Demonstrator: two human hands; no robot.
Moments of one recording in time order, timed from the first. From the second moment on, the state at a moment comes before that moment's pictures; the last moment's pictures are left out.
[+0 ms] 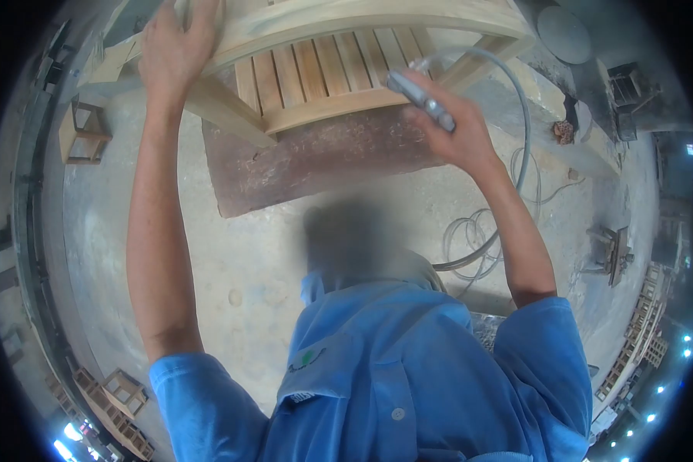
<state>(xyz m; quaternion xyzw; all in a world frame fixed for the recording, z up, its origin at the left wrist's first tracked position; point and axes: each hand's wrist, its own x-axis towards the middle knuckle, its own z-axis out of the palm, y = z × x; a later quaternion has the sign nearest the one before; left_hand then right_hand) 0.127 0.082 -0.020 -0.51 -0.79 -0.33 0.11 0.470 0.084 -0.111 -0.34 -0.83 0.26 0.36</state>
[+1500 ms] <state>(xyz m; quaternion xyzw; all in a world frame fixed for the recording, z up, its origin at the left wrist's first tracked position) 0.096 0.096 -0.042 -0.54 -0.75 -0.35 0.15 0.530 0.048 -0.099 -0.48 -0.81 0.24 0.23</state>
